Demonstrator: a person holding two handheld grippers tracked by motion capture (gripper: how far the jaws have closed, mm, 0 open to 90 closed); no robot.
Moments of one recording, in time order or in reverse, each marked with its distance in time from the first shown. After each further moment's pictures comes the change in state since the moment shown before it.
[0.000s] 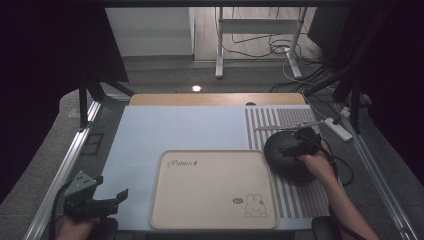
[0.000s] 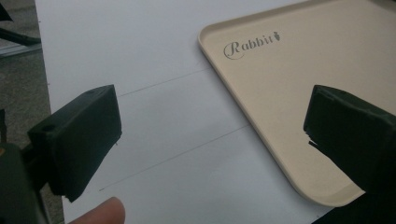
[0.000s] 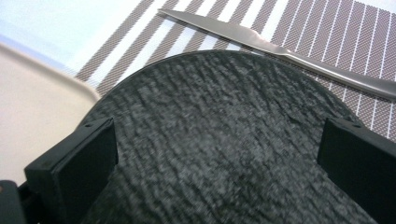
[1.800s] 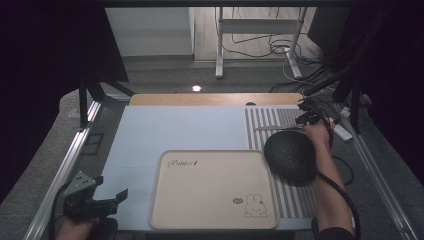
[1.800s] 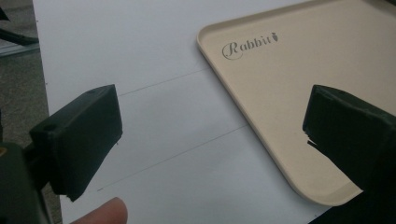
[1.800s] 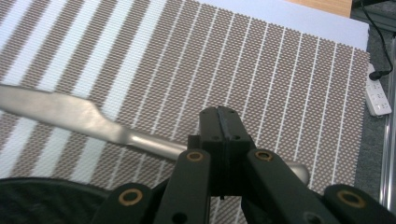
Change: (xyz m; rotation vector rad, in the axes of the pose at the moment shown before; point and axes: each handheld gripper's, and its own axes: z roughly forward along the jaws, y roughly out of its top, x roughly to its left) left arm 0.001 -0.001 -0.001 -0.005 -0.012 -0.003; right arm -0.102 0.064 0.078 0.162 -0.105 0.106
